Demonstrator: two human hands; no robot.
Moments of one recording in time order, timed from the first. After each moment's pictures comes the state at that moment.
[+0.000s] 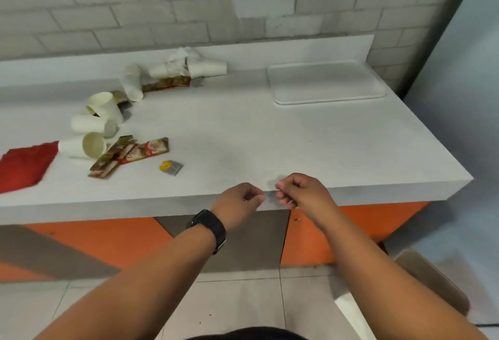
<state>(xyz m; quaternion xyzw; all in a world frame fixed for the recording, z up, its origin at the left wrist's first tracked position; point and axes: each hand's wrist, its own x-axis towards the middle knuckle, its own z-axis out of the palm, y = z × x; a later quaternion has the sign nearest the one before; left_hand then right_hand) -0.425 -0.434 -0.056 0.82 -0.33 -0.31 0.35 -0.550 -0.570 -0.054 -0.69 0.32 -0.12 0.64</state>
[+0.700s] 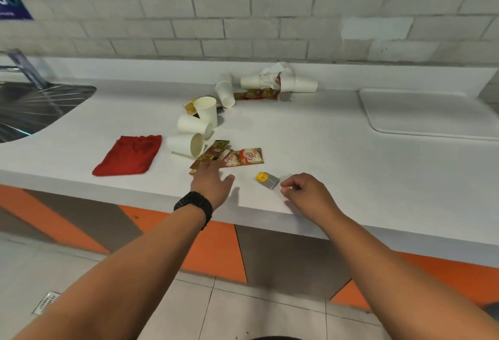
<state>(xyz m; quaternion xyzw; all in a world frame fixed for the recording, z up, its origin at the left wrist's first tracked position) -0.209 -0.271 -0.053 0.94 -0.19 -0.05 0.28 -0.358 -0.458 -0.052 -0.88 0.24 -0.08 0.41</state>
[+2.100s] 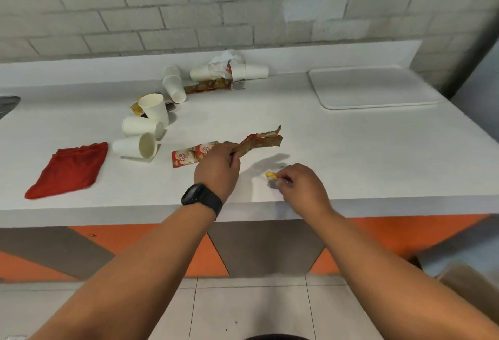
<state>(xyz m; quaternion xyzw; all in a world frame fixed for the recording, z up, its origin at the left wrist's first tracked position) -0.271 -0.354 -0.019 0.88 -0.35 0.06 0.31 -0.406 -0.488 -0.067 -0.90 0.27 -0.19 0.29</state>
